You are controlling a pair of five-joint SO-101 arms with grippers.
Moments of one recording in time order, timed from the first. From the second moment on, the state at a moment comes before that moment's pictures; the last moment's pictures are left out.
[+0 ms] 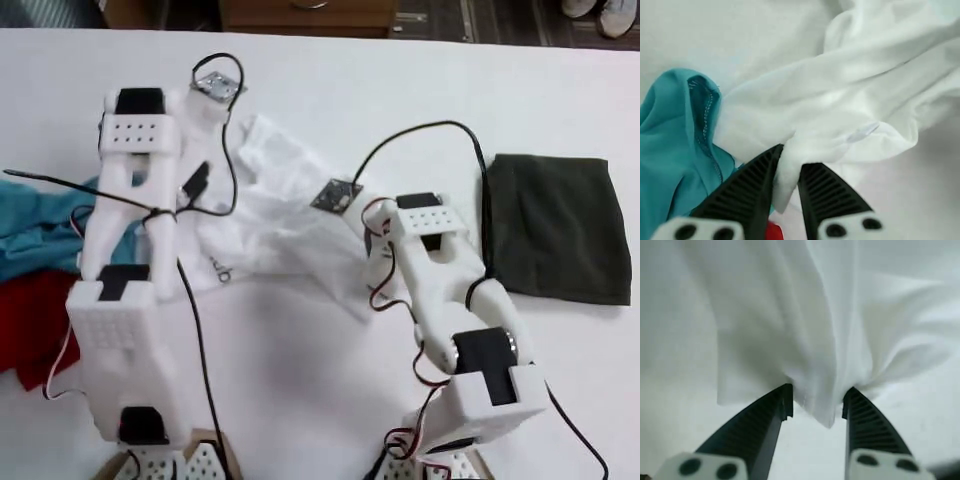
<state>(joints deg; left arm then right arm) -8.0 30.7 -30.8 96.8 -29.2 -12.5 6.4 28.1 66.4 48.7</state>
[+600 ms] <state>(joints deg) -8.0 30.7 -30.8 96.7 -29.2 -12.3 6.5 19.4 74.8 44.4</state>
